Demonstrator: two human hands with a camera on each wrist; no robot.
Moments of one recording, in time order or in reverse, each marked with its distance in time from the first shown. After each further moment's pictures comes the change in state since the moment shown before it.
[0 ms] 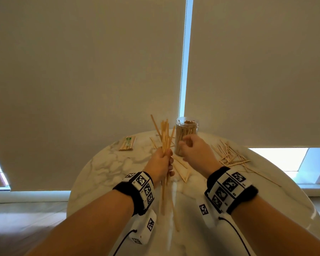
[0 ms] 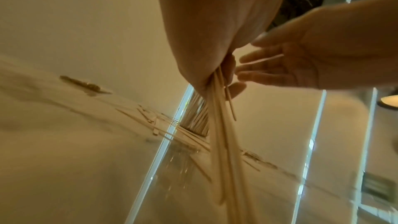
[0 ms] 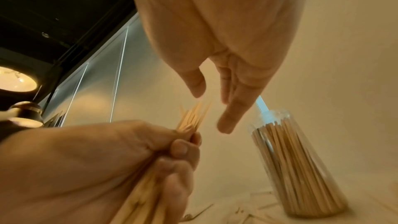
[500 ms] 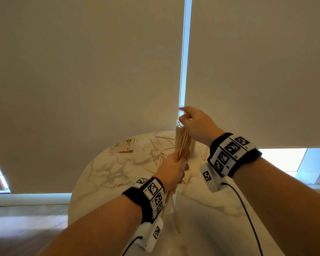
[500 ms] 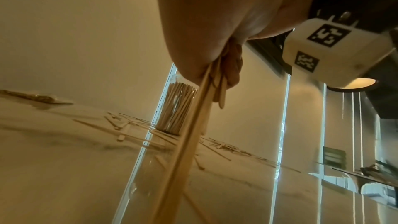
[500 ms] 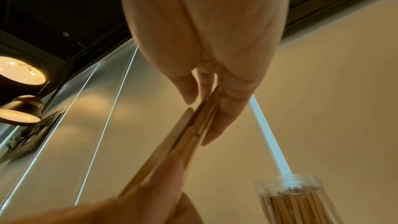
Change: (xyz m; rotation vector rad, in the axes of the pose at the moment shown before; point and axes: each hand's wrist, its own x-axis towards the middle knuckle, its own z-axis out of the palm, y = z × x) left_hand -0.028 0.017 0.029 0.058 -0.182 0.112; right_hand 0.039 -0.061 -0.041 -0.067 -0.058 -0.158
